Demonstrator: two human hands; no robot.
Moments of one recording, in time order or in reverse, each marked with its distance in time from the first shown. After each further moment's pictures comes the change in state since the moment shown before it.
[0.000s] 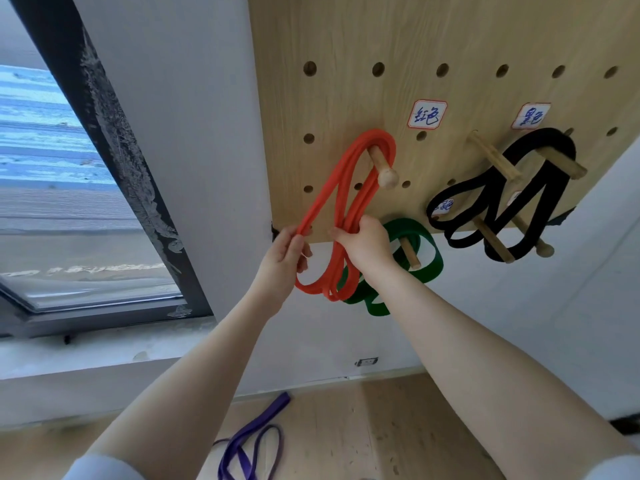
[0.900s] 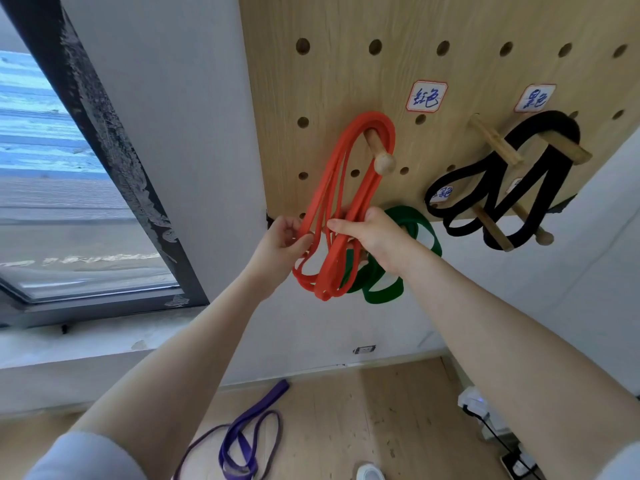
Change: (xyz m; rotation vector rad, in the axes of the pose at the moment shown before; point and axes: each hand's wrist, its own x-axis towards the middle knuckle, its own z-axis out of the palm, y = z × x) left_hand 0.008 0.000 -0.002 0.070 -0.062 -0.097; right_hand 0.001 0.001 -0.025 0.173 -0.335 0.118
